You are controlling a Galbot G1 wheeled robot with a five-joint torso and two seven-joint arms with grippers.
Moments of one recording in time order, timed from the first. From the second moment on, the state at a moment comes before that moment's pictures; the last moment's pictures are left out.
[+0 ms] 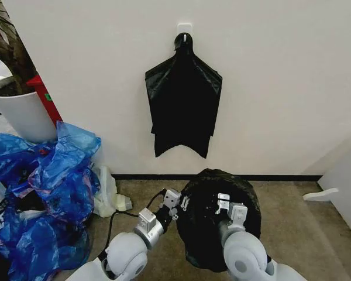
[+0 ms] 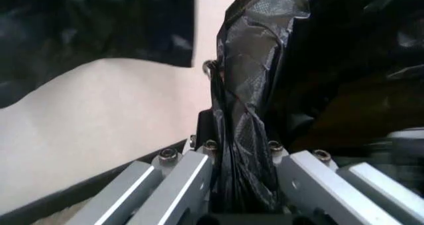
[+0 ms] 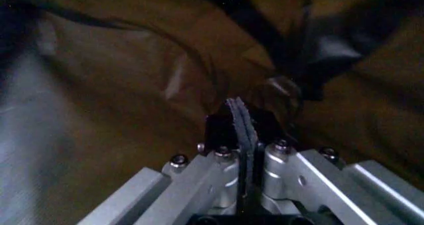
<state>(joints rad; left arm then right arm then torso) 1.16 -1.01 0.09 -2.02 -0.45 0.11 -0.09 -1.19 0.98 -0.11 2.20 0.99 -0.36 0.88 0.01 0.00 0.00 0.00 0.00</state>
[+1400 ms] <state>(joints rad) 1.17 -1.02 -0.11 -2.11 -1.22 0.41 -0.58 -1.87 0.98 0.54 2.44 0.89 0.02 0.13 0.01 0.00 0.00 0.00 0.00</state>
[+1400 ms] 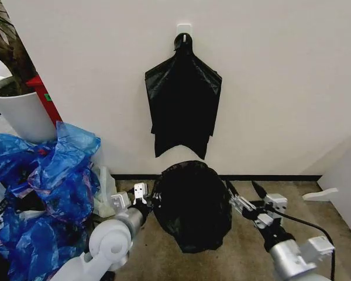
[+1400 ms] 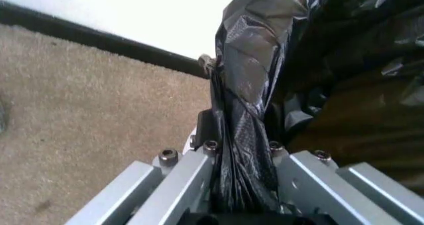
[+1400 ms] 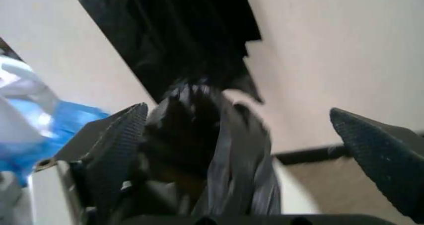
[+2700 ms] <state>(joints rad) 1.05 -1.03 -0.13 -2.05 -1.51 0.41 -0.71 -1.95 1.02 0.55 2.26 1.25 -0.12 -0.30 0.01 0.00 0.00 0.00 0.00</state>
